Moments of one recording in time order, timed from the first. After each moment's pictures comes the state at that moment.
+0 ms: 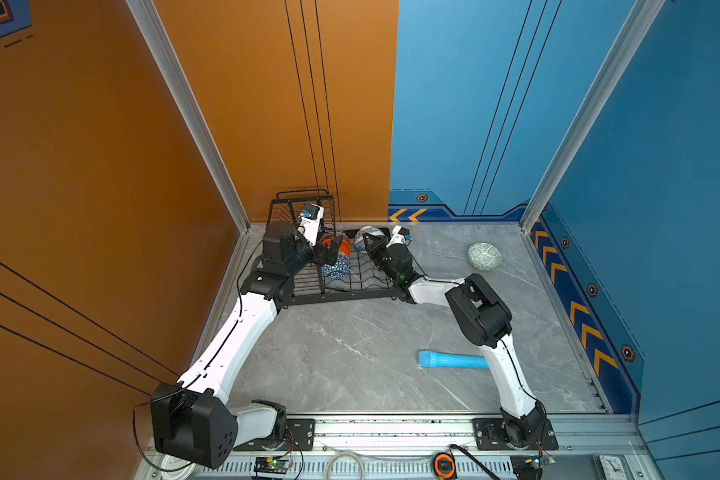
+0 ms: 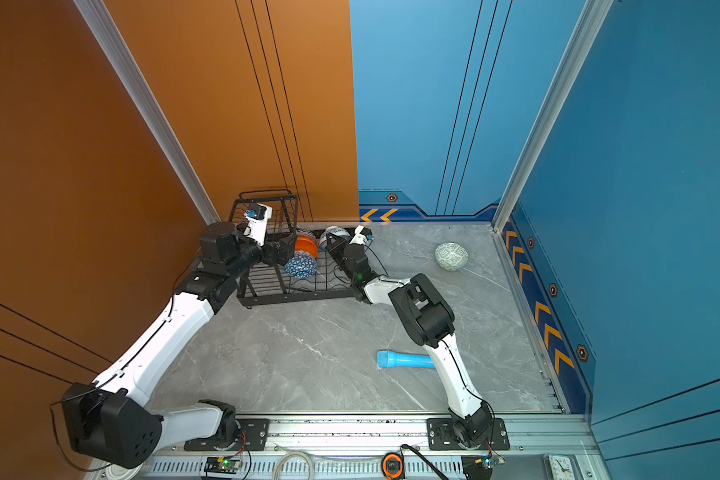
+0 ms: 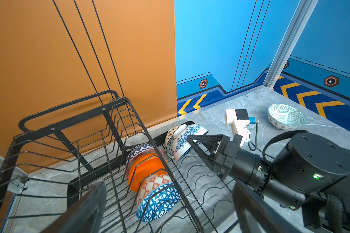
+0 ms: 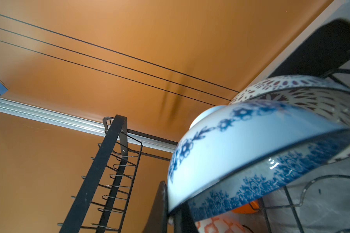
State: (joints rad) left arm -0.22 1.27 1.14 -0.13 0.17 0.09; right arm 0.63 2.33 1.52 0.84 0.09 1.28
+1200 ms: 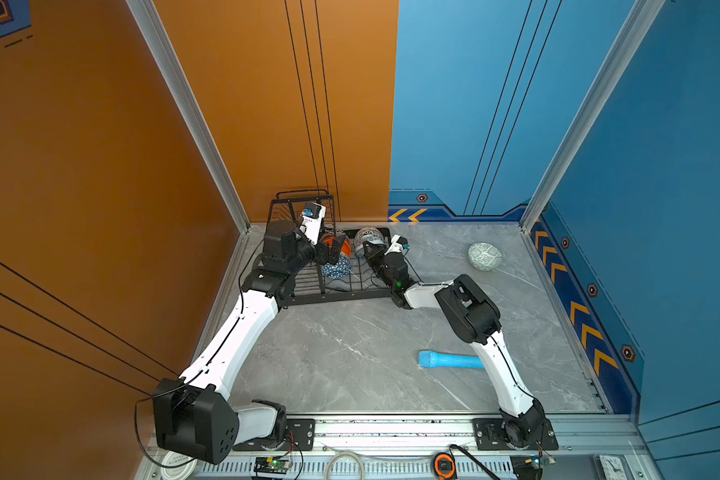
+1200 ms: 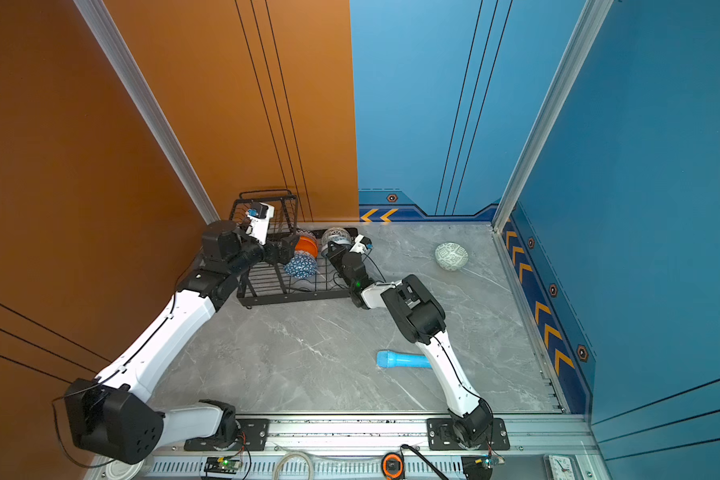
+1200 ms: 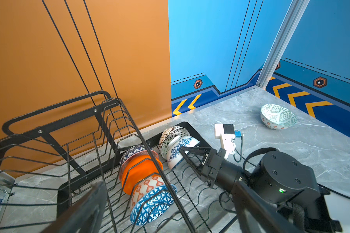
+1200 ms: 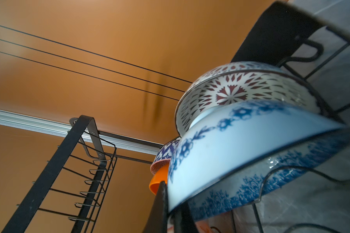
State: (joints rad) left arm -0.22 1.29 1.16 -0.13 0.21 0.08; right arm 0.64 2.42 1.54 0.88 0.13 1.30
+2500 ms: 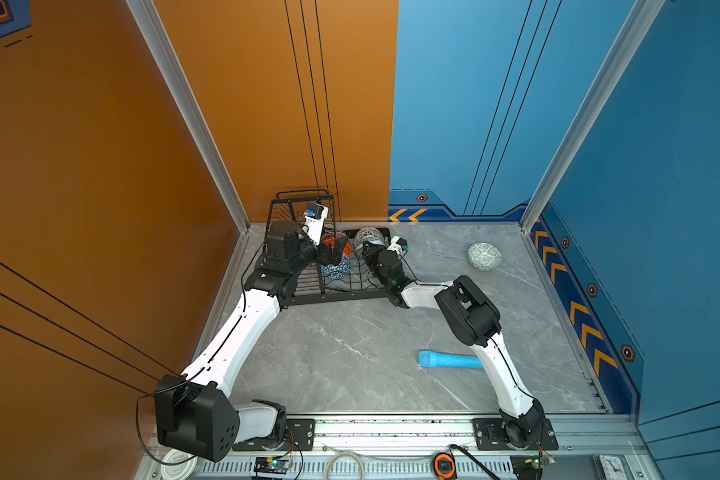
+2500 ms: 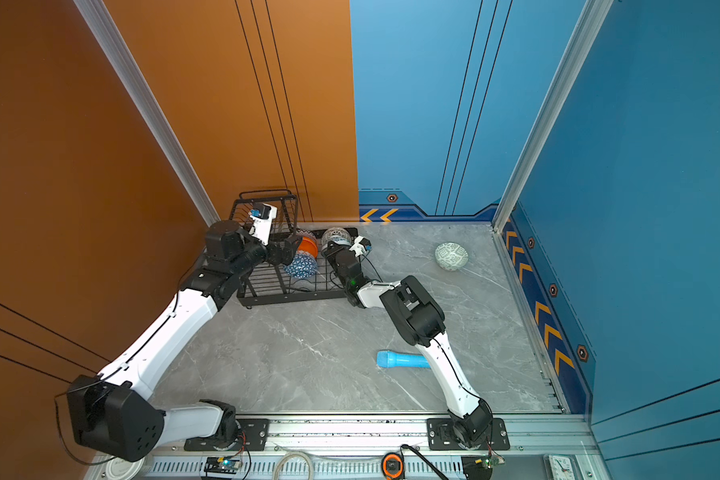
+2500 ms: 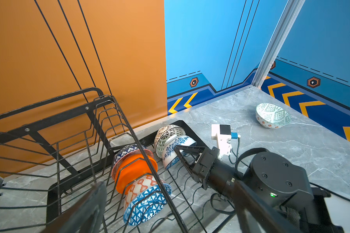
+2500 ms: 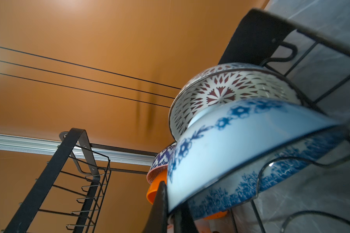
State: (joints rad) left arm -0.24 1.30 1.16 -0.13 0.21 0.06; right arm 0.67 2.40 1.57 0.75 0.24 1.35
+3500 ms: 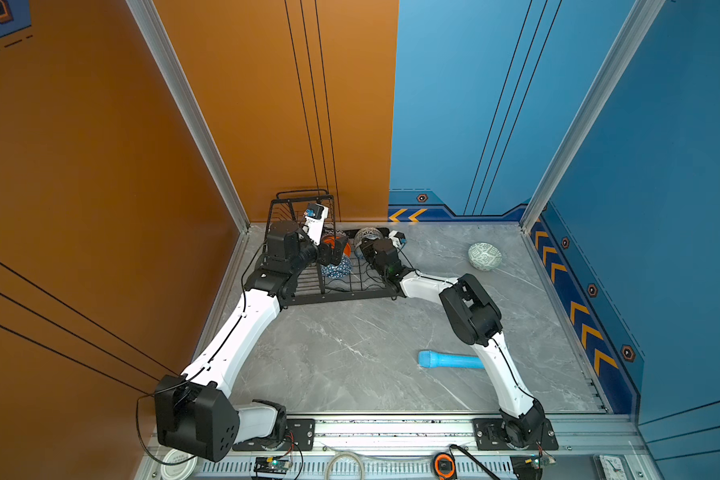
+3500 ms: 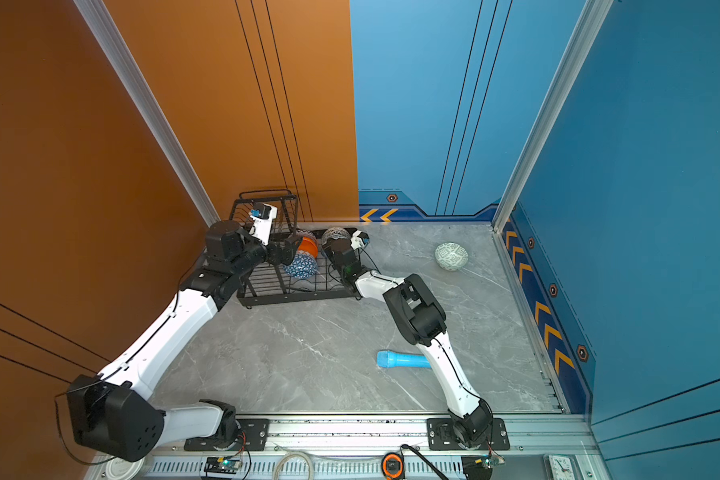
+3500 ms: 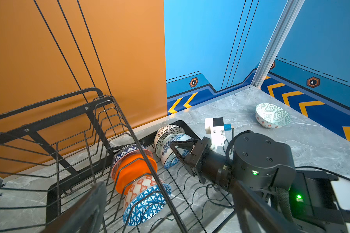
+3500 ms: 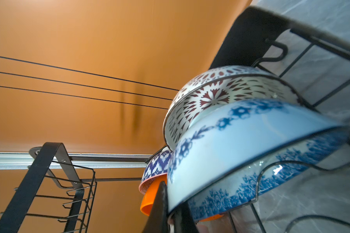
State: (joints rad) left arm -0.24 1.30 1.16 -0.13 0.21 0.06; right arm 0.65 2.40 1.73 0.45 0.23 1.39
